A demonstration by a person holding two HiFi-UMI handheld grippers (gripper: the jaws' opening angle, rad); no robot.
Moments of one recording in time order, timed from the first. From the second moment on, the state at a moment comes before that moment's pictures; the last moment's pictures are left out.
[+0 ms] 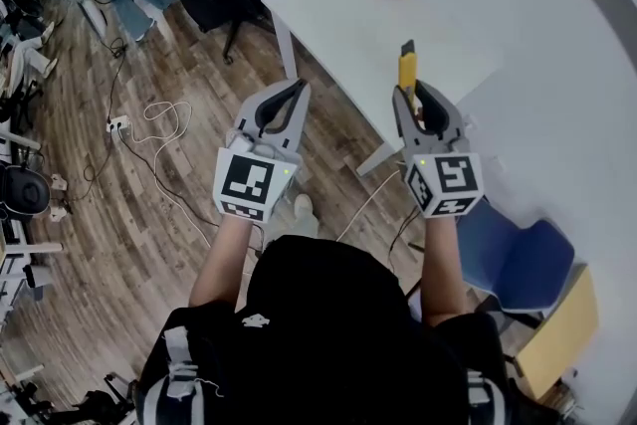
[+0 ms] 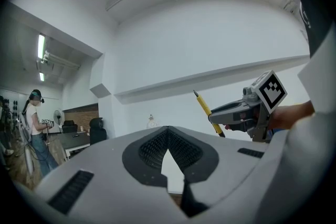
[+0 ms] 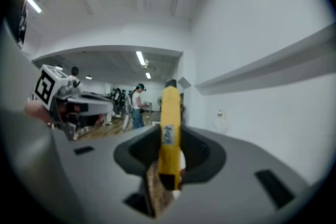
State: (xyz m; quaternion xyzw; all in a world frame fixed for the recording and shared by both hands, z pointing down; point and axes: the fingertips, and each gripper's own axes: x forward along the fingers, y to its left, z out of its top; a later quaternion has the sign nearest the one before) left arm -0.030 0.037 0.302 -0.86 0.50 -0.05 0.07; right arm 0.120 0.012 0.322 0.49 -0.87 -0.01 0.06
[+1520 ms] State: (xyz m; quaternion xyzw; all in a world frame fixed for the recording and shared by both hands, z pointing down) left arm -0.106 -0.120 0.339 -0.88 0.48 -0.05 0.04; right arm 0.039 -0.137 0.353 0.50 -0.86 0.01 0.09
